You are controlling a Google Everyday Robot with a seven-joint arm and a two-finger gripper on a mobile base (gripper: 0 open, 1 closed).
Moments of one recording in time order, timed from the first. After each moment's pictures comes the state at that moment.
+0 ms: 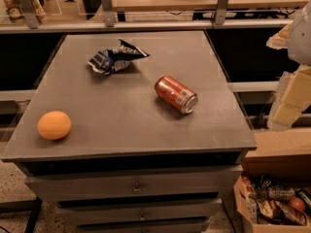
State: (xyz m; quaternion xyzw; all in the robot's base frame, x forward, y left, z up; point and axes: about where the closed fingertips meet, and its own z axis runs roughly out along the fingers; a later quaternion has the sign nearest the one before) arm 0.438 -0.216 0.978 -0.60 0.78 -0.04 0.16
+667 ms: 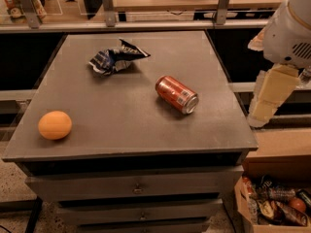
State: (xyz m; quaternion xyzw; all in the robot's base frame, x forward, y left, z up) arm 0.455 -0.194 0.966 -0.61 0.78 -0.03 0.15
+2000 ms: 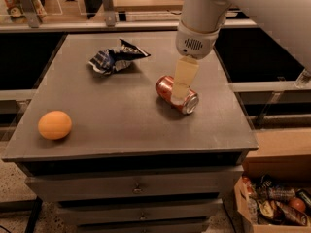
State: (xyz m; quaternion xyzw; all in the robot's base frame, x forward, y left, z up) arm 0.564 -0.087 0.901 -0.59 0.80 0.00 0.08
